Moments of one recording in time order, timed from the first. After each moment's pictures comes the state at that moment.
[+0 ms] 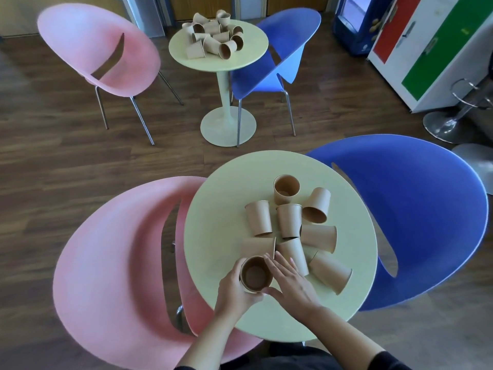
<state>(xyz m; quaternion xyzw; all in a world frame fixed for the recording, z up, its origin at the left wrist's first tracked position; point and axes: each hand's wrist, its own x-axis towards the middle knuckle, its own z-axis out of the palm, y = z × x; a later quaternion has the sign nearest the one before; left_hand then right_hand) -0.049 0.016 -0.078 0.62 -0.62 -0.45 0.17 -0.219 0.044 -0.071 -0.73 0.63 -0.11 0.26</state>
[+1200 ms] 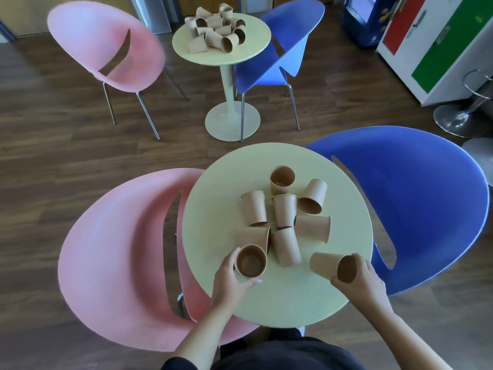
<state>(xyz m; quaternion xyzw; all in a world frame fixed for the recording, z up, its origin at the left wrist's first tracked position) -0.062 0.035 -0.068 0.66 -0.58 -0.42 0.21 -0.341 0.099 -0.041 -0.41 0.86 -0.09 0.29</state>
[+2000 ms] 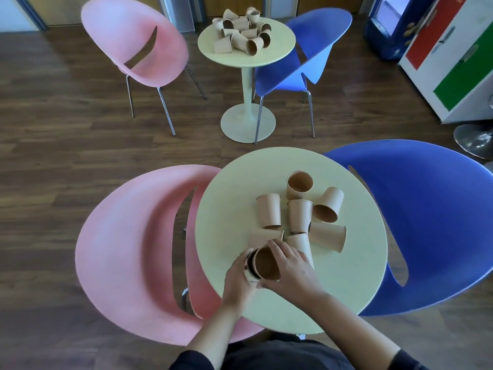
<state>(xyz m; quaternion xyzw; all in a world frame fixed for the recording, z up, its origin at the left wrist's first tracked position) -0.059 0.033 -0.071 0.66 -0.57 -0.43 0.21 -0.204 0.035 0.012 -0.71 0.64 -0.05 0.27</state>
